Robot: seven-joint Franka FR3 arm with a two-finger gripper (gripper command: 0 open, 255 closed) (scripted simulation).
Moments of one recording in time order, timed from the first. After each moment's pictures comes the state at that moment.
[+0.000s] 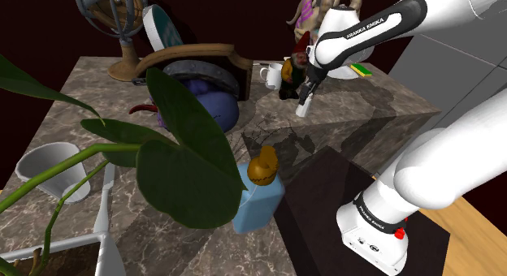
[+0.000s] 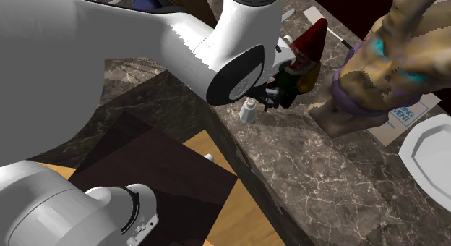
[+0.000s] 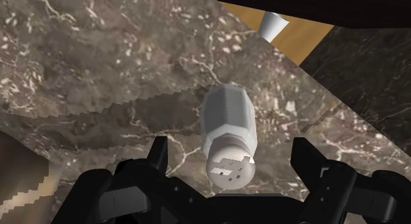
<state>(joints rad) -0.04 -0.20 -0.34 -2.53 -0.21 2.40 -0.39</state>
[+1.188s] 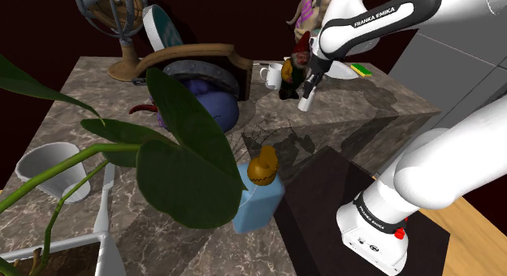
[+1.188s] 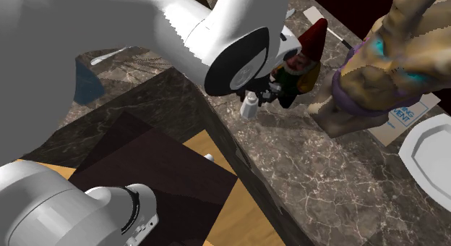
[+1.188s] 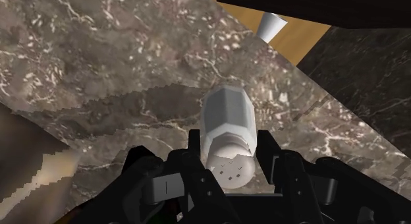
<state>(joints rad) -0.04 -0.26 -0.33 -2.49 -0.21 2.31 -0.40</state>
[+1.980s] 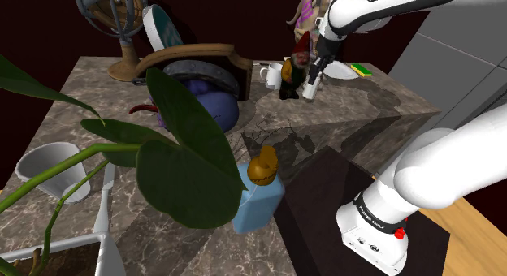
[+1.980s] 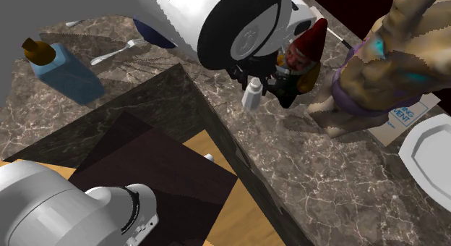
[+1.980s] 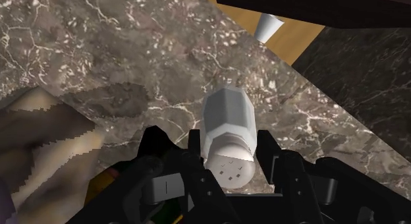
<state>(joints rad) -0.04 -0.34 -0.31 -2.39 -0.21 2.13 -0.40</state>
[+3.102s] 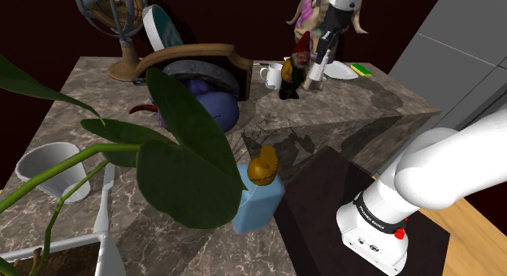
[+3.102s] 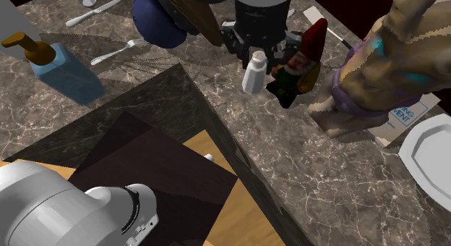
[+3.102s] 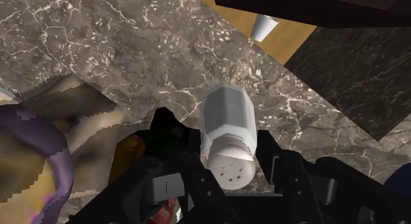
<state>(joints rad) -0.03 -0.39 -0.27 -2.23 -0.20 1.91 -0.40</state>
